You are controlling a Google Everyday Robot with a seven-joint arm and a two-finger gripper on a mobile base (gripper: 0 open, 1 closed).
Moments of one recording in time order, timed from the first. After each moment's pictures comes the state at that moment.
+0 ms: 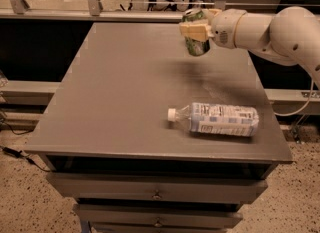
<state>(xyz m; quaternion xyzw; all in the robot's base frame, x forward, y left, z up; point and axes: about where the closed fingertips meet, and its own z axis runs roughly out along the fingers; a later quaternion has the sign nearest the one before) 0.720 -0.109 0.957 -0.35 0.67 0.22 0.62</state>
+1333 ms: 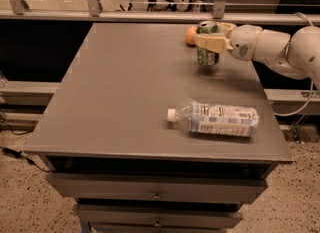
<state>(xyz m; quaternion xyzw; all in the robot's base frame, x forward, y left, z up) 0.715 -0.159 0.926 -0.35 0.64 0.31 0.61</state>
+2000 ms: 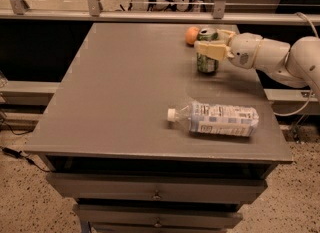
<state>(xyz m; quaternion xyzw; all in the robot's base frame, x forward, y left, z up) 0.703 -0.157 0.908 -0.35 0.63 0.33 0.61</state>
